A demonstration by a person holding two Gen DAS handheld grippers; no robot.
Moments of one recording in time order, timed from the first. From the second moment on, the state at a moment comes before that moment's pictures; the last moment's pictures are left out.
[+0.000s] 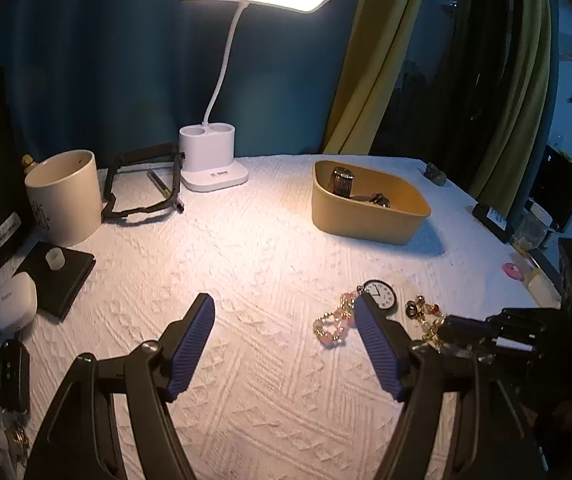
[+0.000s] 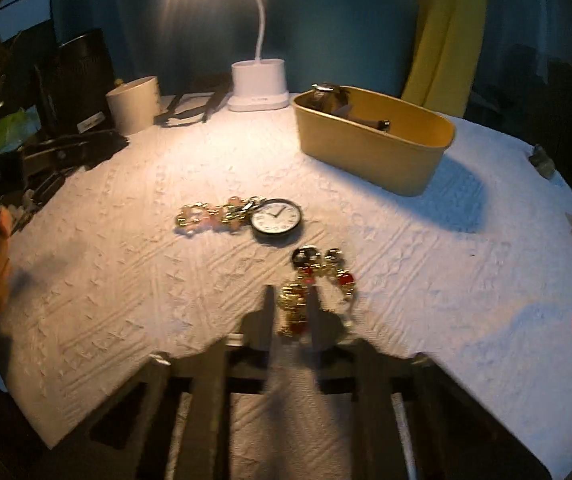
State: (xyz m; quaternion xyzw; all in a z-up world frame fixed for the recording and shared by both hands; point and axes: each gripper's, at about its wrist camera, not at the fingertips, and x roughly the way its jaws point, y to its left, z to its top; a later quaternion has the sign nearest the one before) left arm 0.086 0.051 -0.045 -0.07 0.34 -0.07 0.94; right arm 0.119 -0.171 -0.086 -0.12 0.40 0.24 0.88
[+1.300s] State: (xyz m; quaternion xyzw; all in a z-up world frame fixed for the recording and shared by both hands) left arm 0.143 -0.036 -0.100 0.05 0.44 -0.09 0.89; right arm 0.145 -0.272 -0.035 -0.05 0.32 0.20 0.93
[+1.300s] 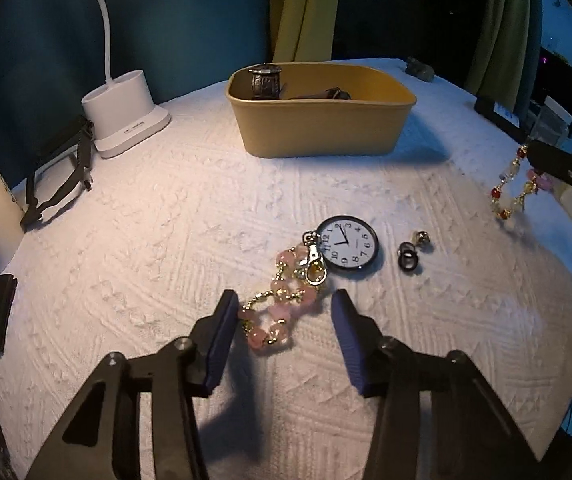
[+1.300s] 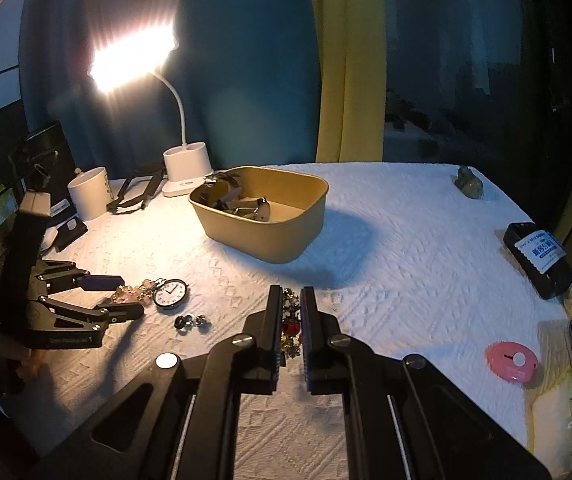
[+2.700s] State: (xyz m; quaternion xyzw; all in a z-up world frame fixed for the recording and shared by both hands) left arm 0.144 -0.033 -0.001 0.03 0.31 -0.12 0.94; right arm 0.167 -0.255 0.002 -0.06 0.26 0.21 0.94
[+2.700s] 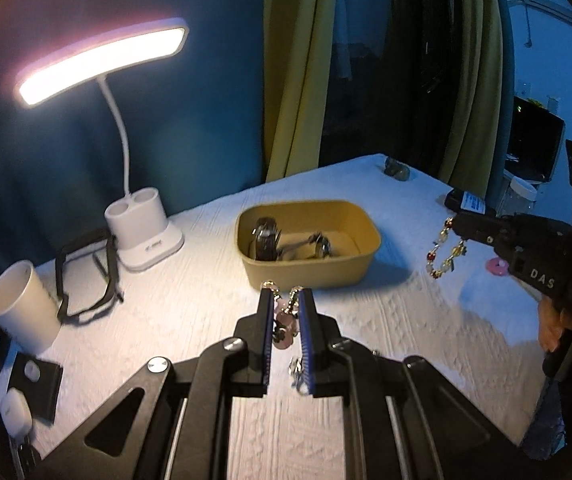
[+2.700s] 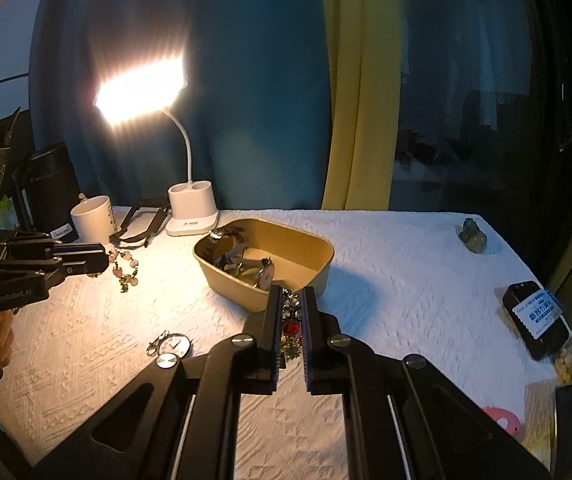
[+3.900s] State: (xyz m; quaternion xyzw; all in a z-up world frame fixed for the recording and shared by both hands) left arm 0.259 -0.084 -0.037 -0.04 0.35 -0.20 0.91; right arm 0.242 -0.286 0.005 -0.06 0.25 0.18 0.95
